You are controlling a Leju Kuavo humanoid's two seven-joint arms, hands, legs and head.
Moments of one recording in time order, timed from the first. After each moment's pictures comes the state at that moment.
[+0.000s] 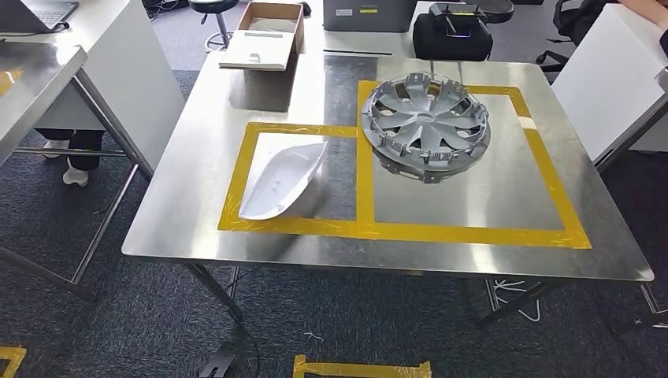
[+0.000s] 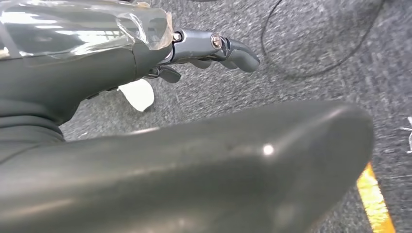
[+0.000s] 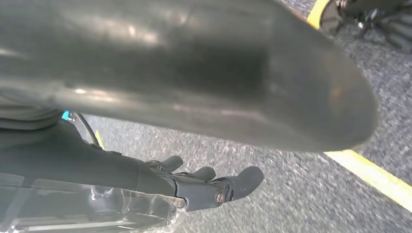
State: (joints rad) left arm -0.05 -0.02 -0.39 -0.32 0.10 0.22 0.09; right arm 0.02 -0.15 0.59 -0.35 -0.03 -0.12 0.30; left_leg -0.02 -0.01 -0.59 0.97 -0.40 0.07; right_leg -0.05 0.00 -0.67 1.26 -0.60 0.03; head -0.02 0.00
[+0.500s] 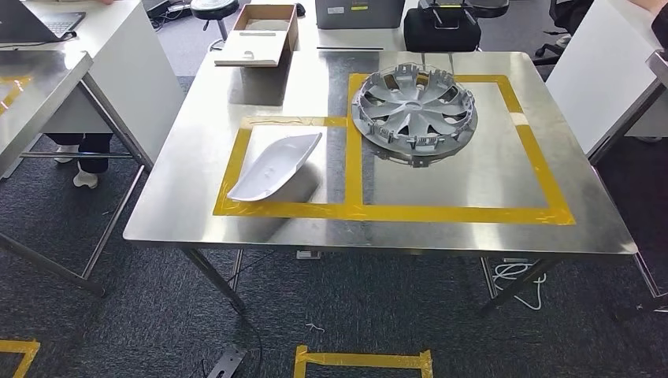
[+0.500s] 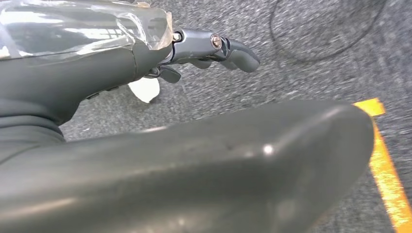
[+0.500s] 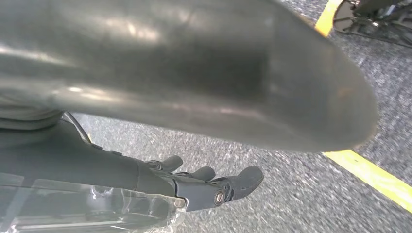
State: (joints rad) left arm -0.06 -0.02 -0.46 -0.32 0.15 0.22 0.09; right arm 0.02 -0.15 0.59 -0.35 -0.04 -0.12 0.29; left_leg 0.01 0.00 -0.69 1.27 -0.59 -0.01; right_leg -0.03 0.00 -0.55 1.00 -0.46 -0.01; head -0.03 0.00
